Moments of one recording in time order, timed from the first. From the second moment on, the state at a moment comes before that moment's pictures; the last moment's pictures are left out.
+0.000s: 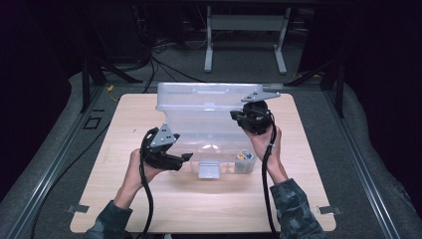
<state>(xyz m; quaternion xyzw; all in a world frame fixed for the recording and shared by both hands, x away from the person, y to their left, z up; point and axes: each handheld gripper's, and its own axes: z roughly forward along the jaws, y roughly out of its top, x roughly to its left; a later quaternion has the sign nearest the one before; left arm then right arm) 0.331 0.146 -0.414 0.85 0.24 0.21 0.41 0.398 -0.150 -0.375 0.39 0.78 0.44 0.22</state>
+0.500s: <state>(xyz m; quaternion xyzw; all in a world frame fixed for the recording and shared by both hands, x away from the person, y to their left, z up) 0.307 0.196 -0.437 0.86 0.29 0.20 0.38 0.382 -0.173 -0.387 0.40 0.77 0.44 0.22</state>
